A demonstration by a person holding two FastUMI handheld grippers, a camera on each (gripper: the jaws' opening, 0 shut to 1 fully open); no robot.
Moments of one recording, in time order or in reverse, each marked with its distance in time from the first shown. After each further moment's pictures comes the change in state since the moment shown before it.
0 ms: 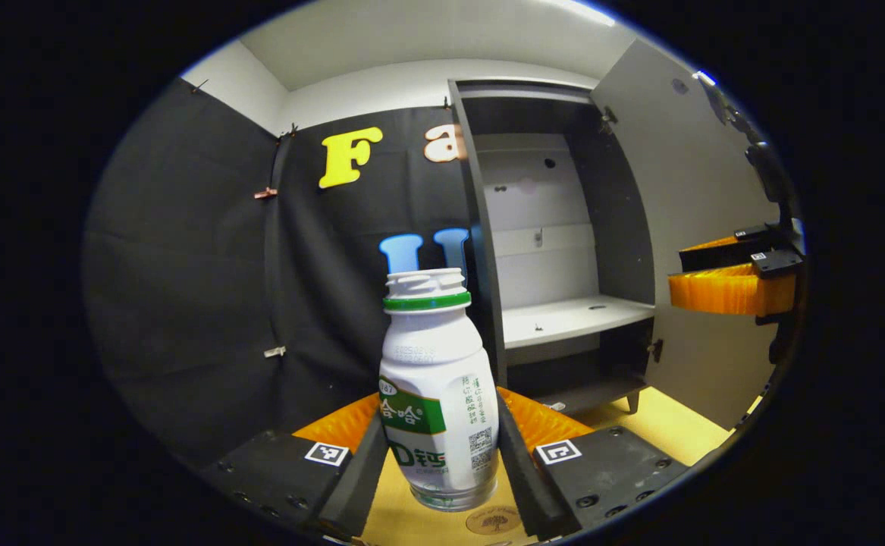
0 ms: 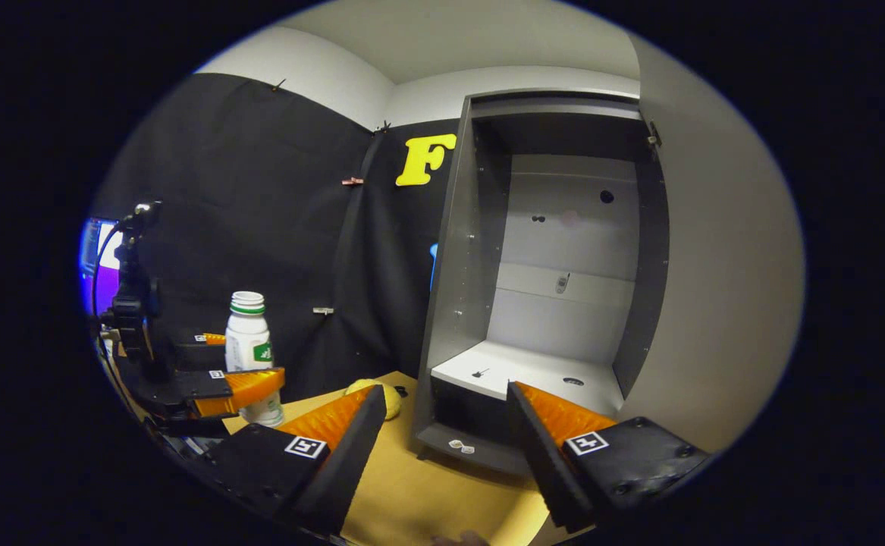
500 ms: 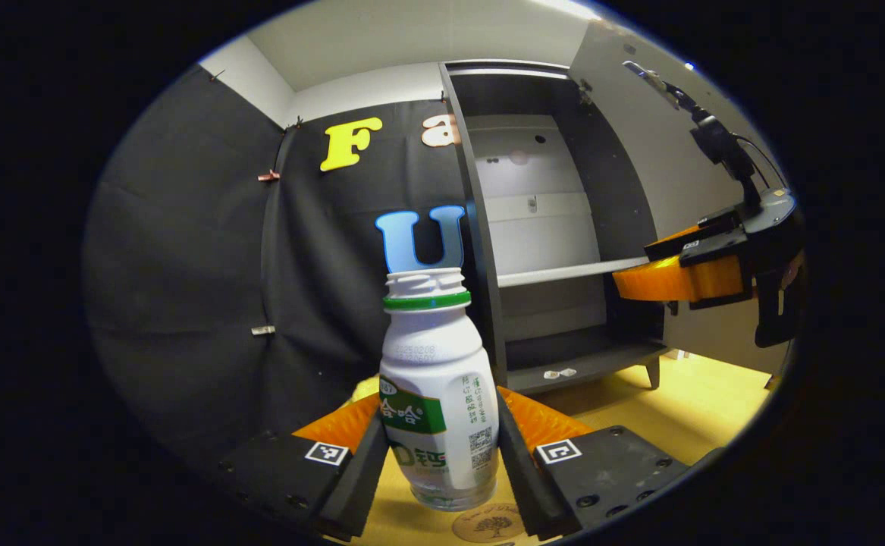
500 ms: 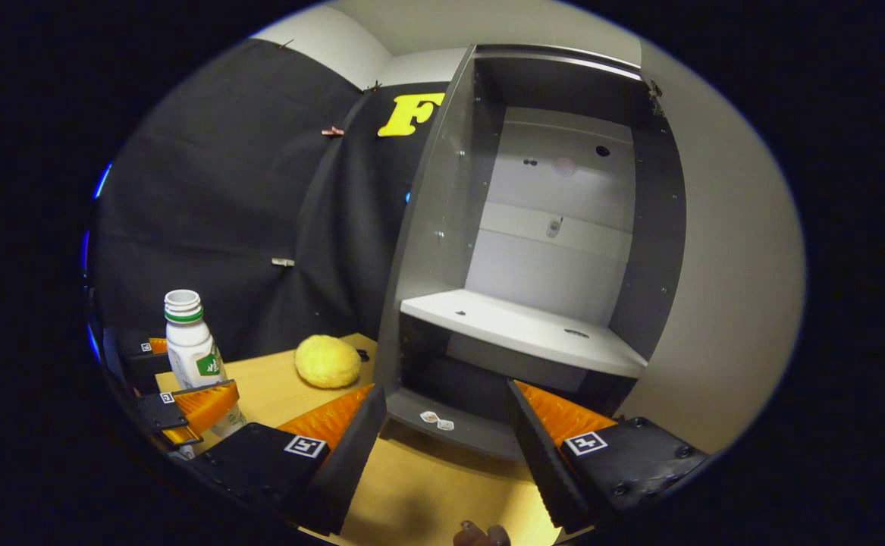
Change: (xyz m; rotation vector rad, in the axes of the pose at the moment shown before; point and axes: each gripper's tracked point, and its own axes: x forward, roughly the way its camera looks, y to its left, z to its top) left arm 0.046 -0.047 -0.141 -0.015 -0.049 -0.025; right arm 0.065 -0.018 -0.143 -0.067 0.101 -0.164
